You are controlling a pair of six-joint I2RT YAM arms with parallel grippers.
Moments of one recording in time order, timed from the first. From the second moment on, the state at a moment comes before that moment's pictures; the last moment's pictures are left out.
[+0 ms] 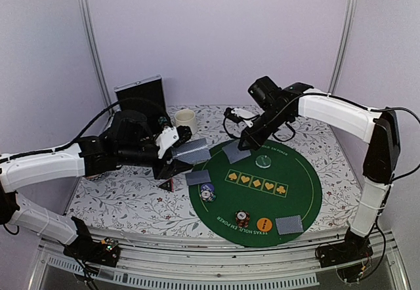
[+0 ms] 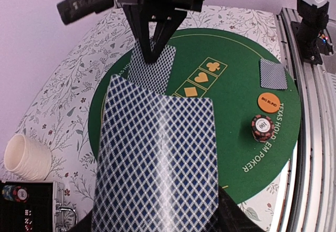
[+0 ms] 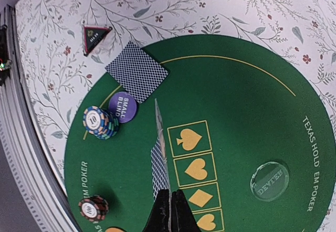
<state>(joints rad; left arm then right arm) -0.83 1.23 0.87 -0.15 0.25 0.35 0.70 1.83 1.67 -0.90 -0.29 -0.18</state>
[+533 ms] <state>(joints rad) -0.83 1.22 0.87 -0.15 0.22 0.35 0.80 2.16 1.91 -0.96 0.38 0.01</state>
